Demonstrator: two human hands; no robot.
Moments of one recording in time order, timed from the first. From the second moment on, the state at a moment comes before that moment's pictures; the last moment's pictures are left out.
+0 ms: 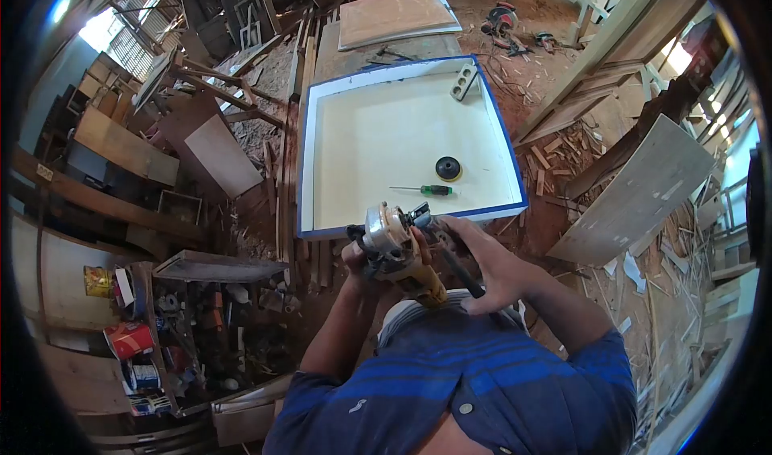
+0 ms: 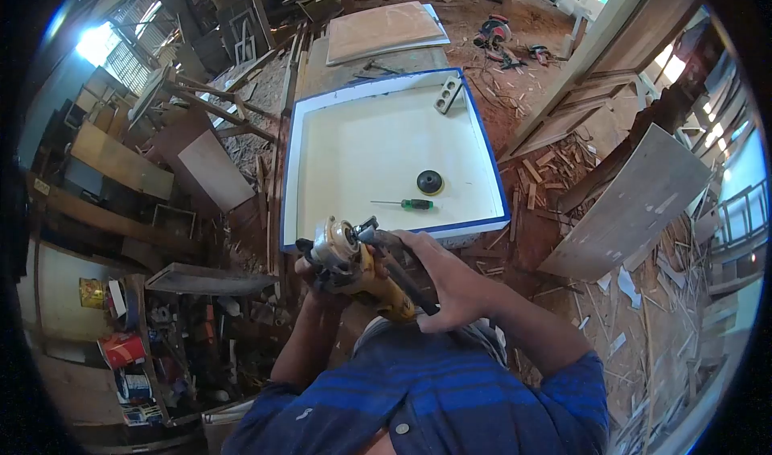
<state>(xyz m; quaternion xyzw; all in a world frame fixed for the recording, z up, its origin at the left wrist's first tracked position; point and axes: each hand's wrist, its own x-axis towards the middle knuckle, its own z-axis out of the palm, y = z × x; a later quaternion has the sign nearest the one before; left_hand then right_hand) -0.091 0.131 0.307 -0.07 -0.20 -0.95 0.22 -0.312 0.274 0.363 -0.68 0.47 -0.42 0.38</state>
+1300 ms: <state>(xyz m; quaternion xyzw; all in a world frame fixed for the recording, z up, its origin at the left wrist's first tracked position) -0.113 0.080 0.315 0.11 -0.42 -0.89 0.14 -0.405 0.299 0.354 -0.23 0.37 -0.40 0.81</state>
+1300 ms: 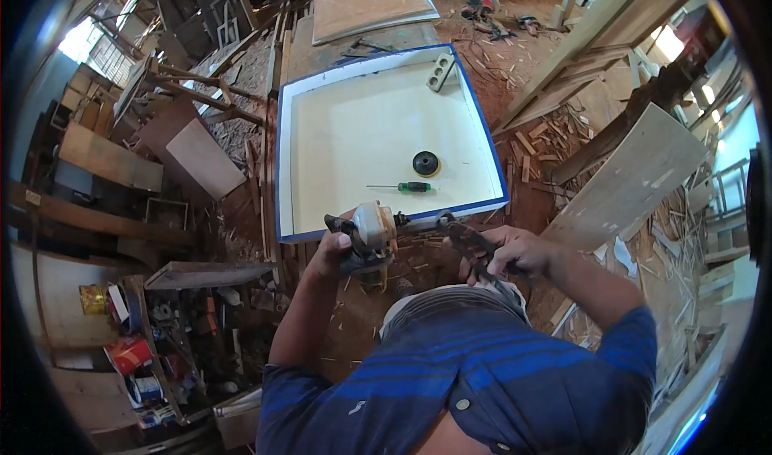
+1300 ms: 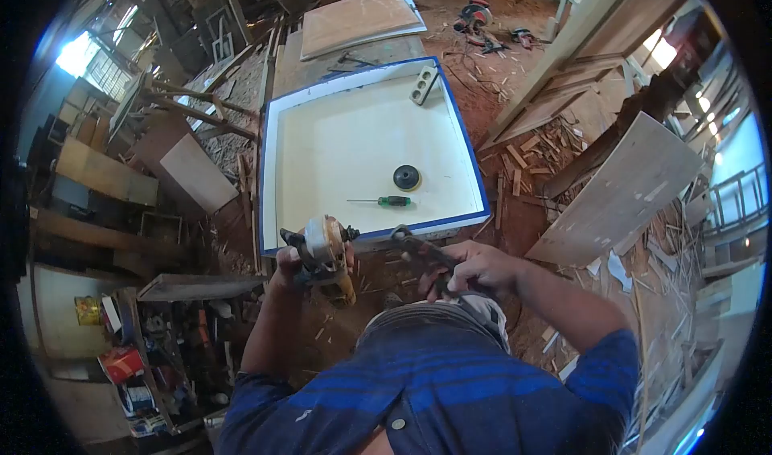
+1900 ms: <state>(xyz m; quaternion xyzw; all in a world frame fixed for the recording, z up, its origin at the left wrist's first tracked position) -0.096 0.106 0.286 0.20 -0.37 -0.89 0.17 -0.389 0.299 0.308 -0.45 0.55 -0.35 0.61</state>
